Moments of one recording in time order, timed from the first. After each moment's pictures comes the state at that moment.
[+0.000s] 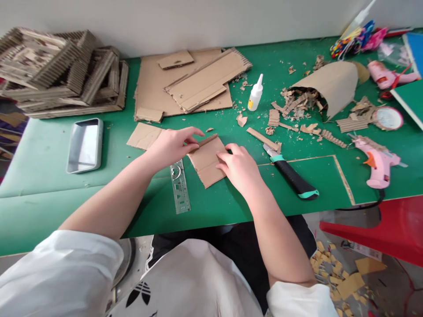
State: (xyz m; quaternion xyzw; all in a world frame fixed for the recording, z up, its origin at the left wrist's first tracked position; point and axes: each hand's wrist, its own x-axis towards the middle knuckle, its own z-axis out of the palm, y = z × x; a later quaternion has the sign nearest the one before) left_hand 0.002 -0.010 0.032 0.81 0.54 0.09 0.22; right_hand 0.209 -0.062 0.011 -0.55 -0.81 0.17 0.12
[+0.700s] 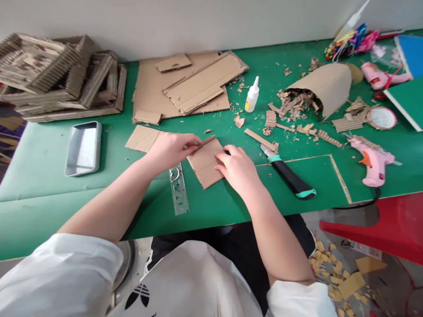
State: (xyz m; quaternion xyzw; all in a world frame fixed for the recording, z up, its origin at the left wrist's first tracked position) left_hand 0.008 -0.010 0.032 0.83 0.54 0.04 0.16; right_hand 0.206 -0.064 0.015 -0.55 -0.81 0.18 0.10
